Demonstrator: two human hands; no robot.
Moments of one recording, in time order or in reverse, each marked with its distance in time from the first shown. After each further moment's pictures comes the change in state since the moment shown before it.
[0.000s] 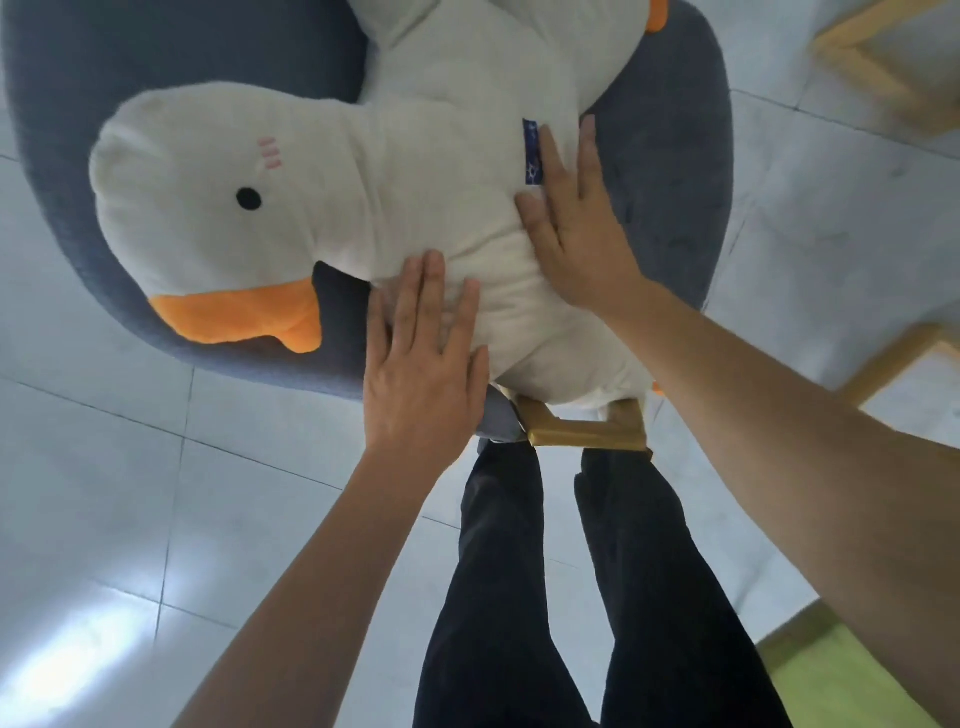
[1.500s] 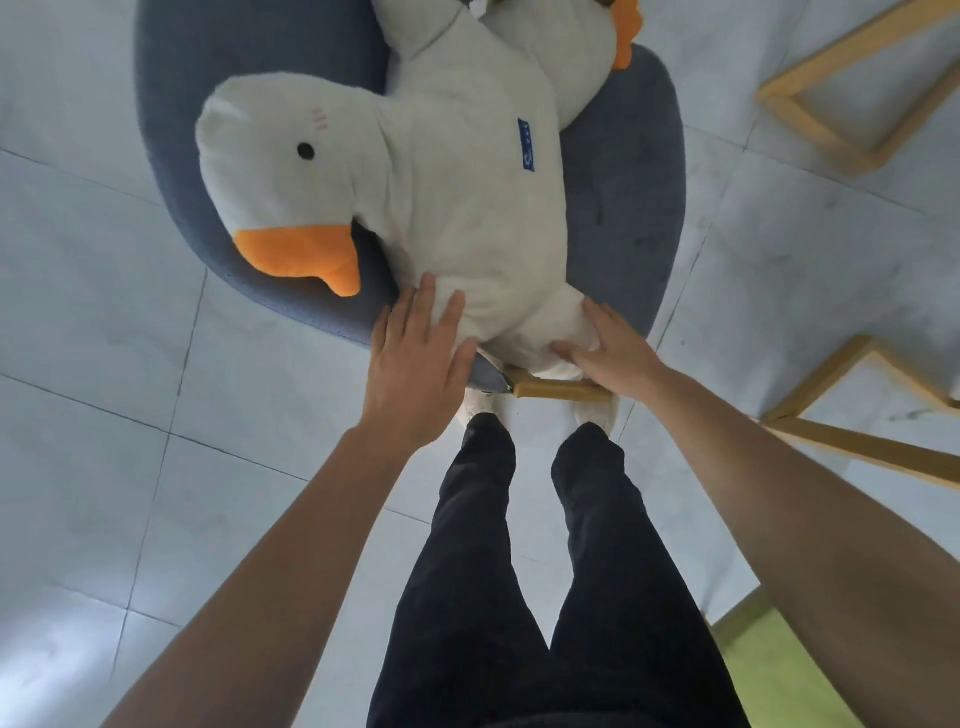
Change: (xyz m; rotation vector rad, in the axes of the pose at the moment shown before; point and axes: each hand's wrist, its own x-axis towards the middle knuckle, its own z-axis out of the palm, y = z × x) left_hand -0.038 -0.008 -0.020 -0.346 -0.245 -0.071; right_hand -0.132 0.026 -0.019 0.011 -0.425 0.516
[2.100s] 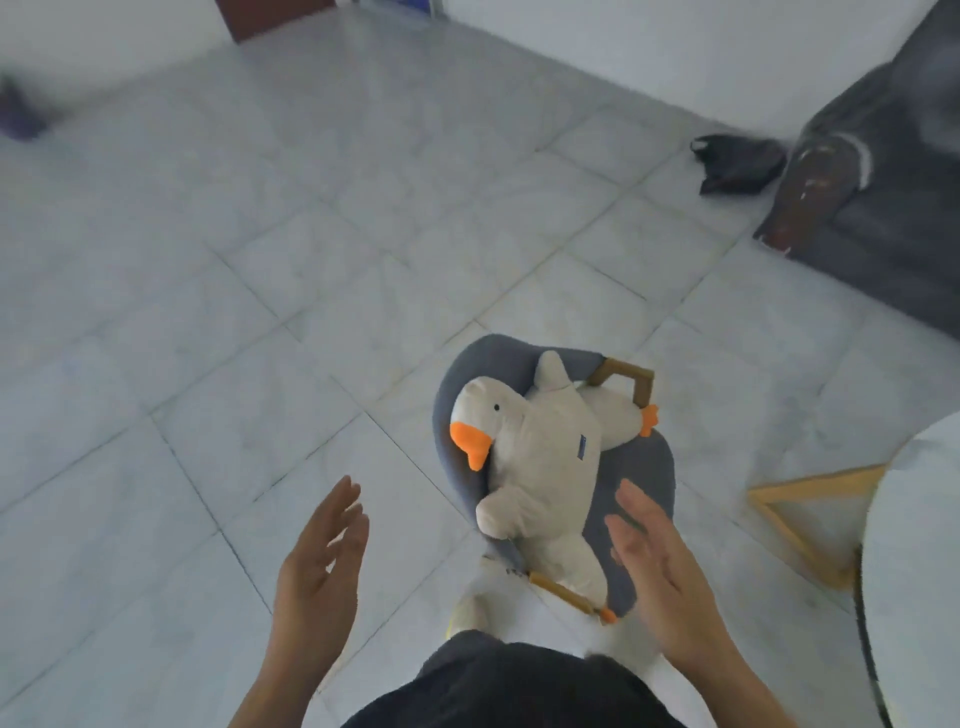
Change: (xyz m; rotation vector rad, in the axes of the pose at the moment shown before) left_hand -0.260 0.076 -0.209 -1.014 0.813 -0.599; right_hand -0.313 -0.132 -0.097 0.489 0.180 -0.556
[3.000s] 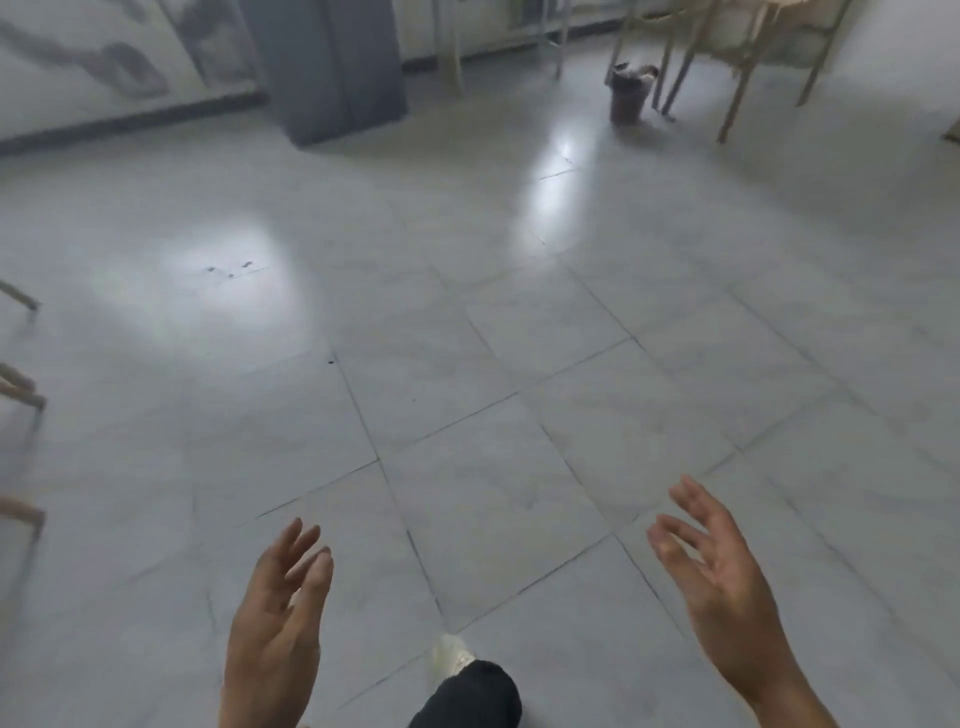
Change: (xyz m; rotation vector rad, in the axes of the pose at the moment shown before) left_hand -0.640 -0.163 -0.027 -0.595 1.886 -0.605; right_hand -0.349 0.068 0.239 -0.571 -1.603 -0.518
